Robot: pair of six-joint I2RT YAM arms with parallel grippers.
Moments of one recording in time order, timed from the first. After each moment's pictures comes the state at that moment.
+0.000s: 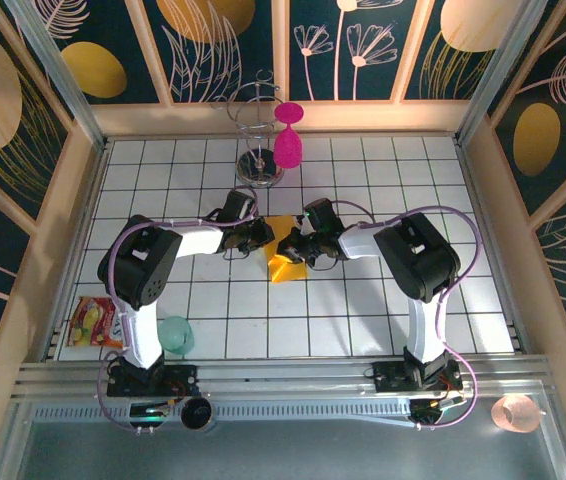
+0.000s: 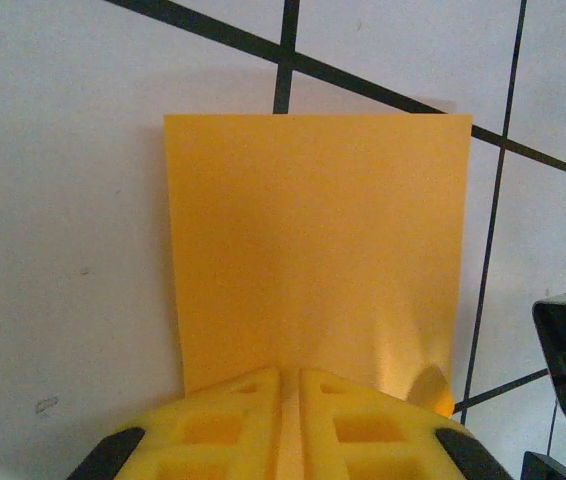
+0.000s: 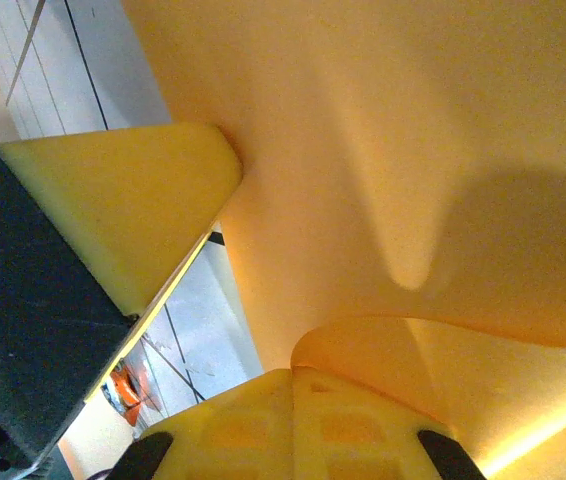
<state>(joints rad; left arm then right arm) -0.52 1.95 1.03 0.01 0.29 -0.87 0.60 1.97 0.98 0.13 -0.63 1.02</state>
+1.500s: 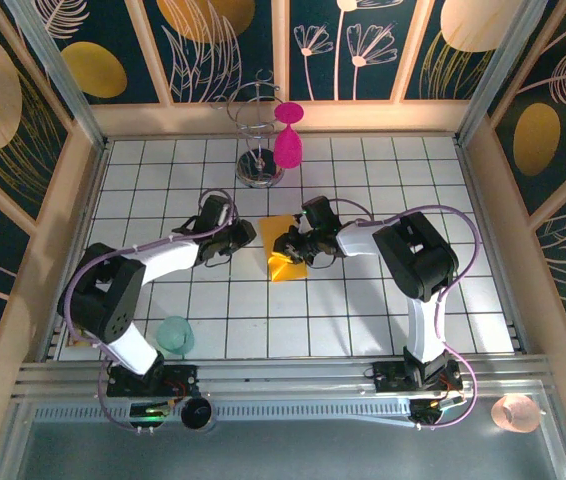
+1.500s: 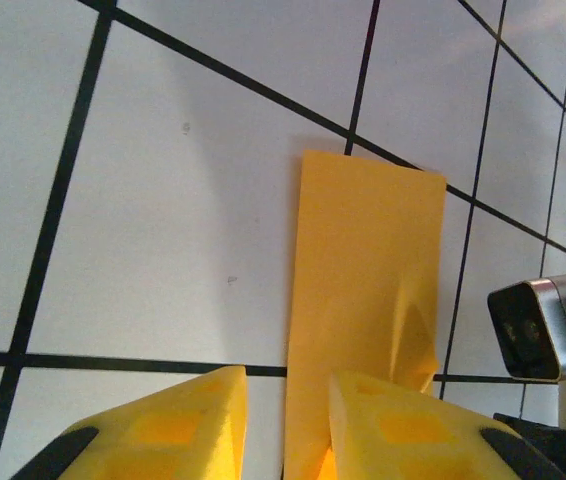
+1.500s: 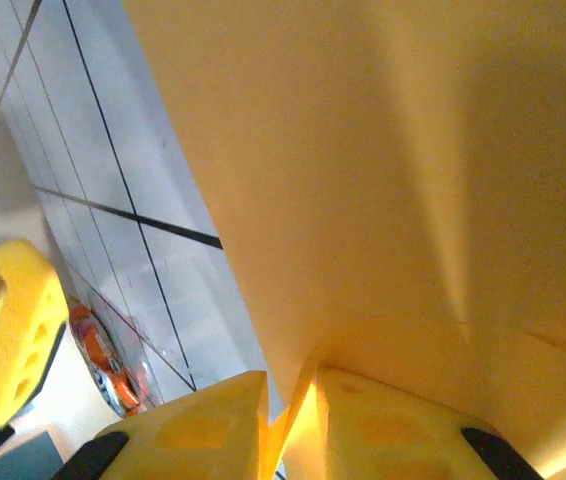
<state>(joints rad) -0.48 1.64 0.84 -0.02 0.14 -0.95 0.61 1.98 1.02 0.08 -0.62 1.01</state>
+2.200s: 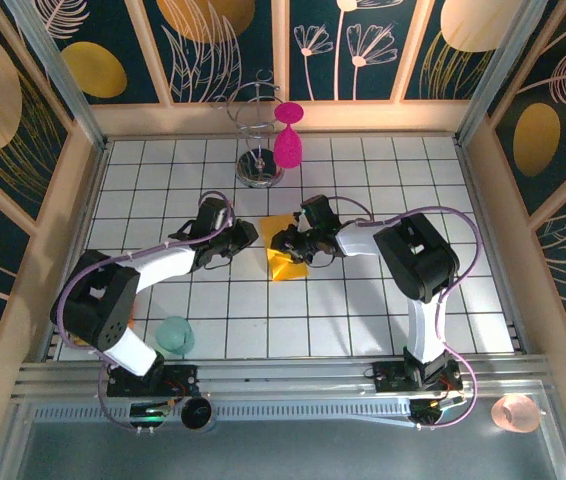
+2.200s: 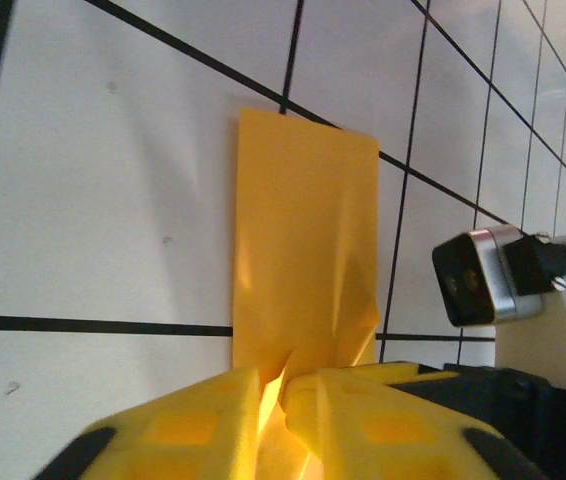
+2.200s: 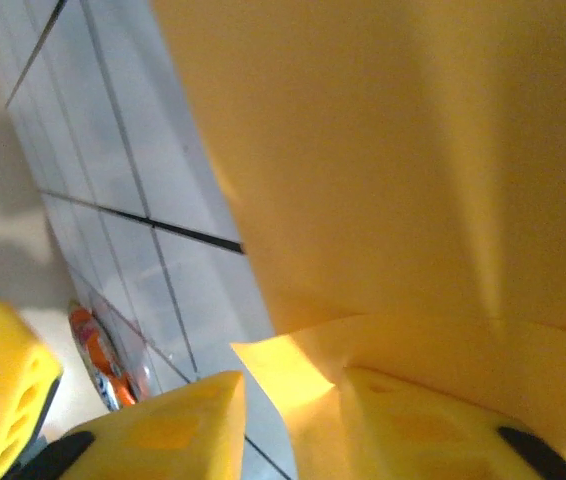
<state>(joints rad) -0.49 1.60 0.79 0.06 0.24 -0.97 0.61 1.97 1.03 0.08 -0.60 1.00</state>
